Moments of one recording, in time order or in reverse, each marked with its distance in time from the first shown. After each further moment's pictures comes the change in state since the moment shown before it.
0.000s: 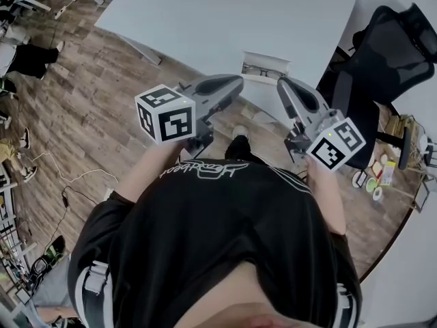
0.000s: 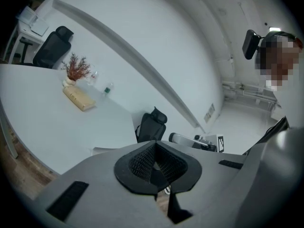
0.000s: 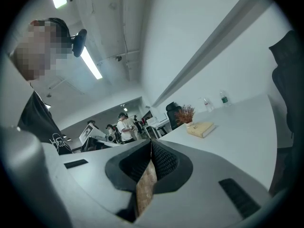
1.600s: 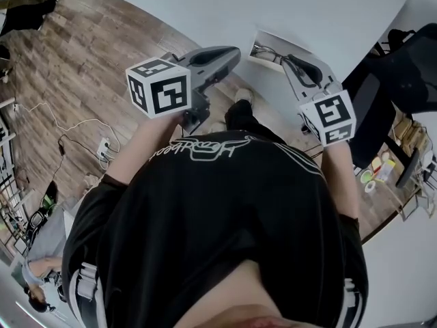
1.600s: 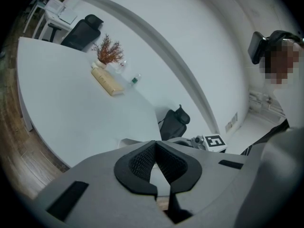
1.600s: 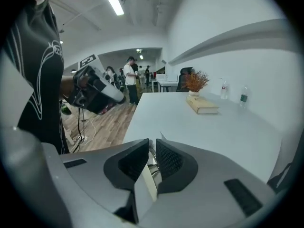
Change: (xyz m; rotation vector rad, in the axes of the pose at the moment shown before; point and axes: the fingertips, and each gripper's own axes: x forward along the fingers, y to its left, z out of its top) left arm 0.040 0.123 -0.027 -0.225 0.046 0.197; right arm 0.066 -0.126 -0.121 -0.454 0.582 0.042
